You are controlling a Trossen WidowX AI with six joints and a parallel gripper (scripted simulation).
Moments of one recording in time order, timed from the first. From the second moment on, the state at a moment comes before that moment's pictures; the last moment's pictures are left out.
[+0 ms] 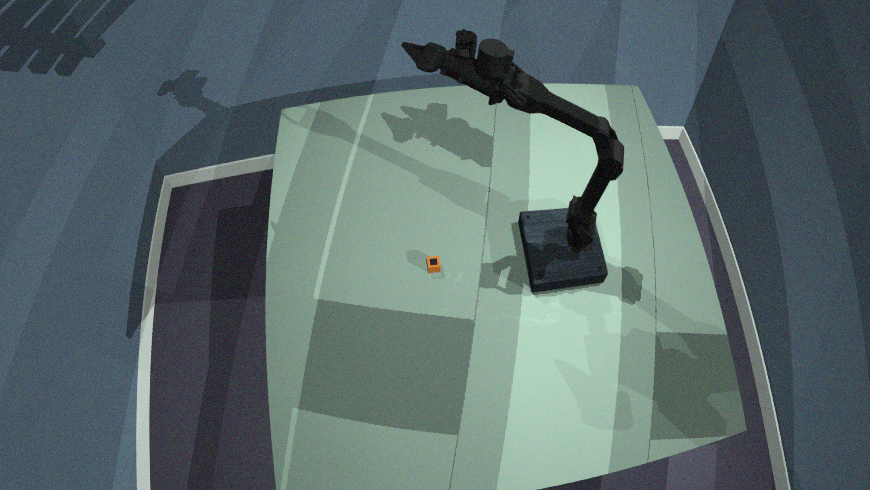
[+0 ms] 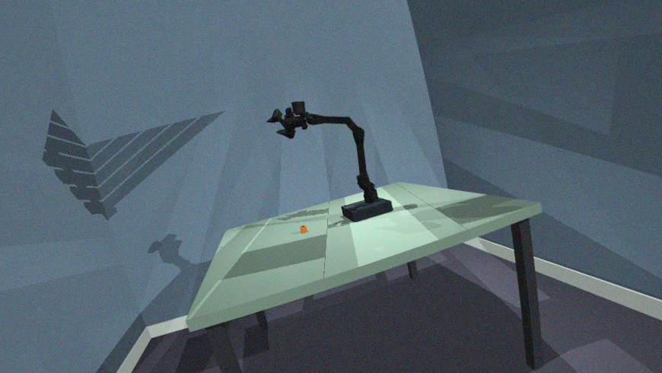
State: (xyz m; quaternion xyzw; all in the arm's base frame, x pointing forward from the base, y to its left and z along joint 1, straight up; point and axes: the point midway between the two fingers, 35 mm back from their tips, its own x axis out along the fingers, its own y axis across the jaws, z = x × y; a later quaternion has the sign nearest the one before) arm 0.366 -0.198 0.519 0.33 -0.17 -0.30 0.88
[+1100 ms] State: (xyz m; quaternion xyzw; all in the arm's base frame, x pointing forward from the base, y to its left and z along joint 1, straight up) arm 0.407 0.003 0.102 0.01 0.66 -0.02 0.75
